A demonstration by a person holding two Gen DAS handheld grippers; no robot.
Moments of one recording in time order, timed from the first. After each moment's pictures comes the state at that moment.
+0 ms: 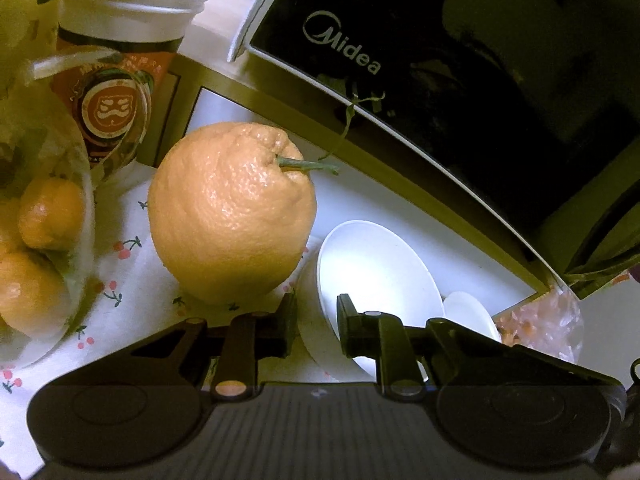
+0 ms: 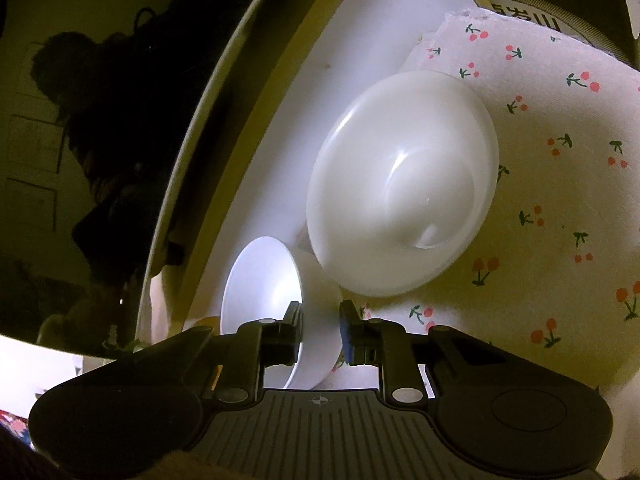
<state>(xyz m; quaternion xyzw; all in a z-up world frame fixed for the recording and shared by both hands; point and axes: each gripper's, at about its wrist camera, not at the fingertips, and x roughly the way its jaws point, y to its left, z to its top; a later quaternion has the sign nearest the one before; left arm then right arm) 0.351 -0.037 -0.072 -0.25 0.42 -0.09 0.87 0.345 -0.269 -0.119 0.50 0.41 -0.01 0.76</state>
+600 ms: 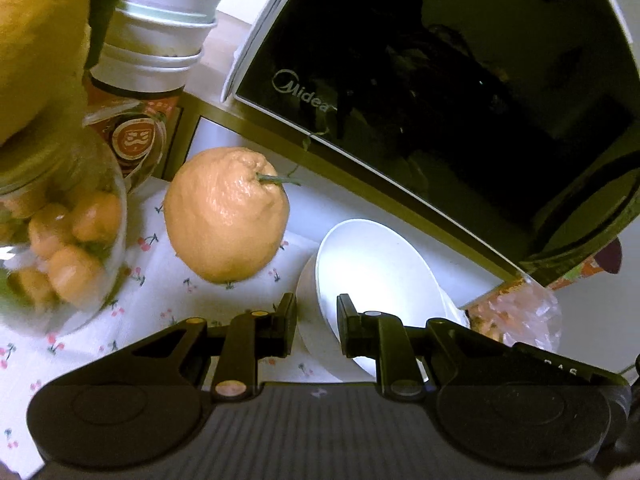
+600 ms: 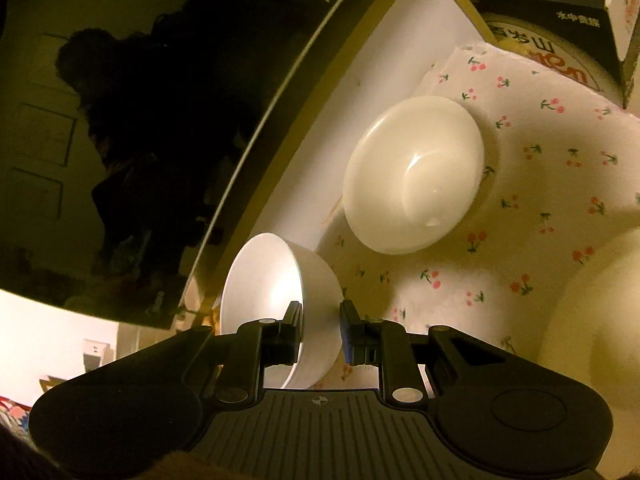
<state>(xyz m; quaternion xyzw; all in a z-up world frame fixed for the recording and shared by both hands) 0.314 -0.026 -0.031 -0.25 0.41 -0.10 0.87 0.324 -0.264 -0.076 0.49 0.40 -0.01 0.77</state>
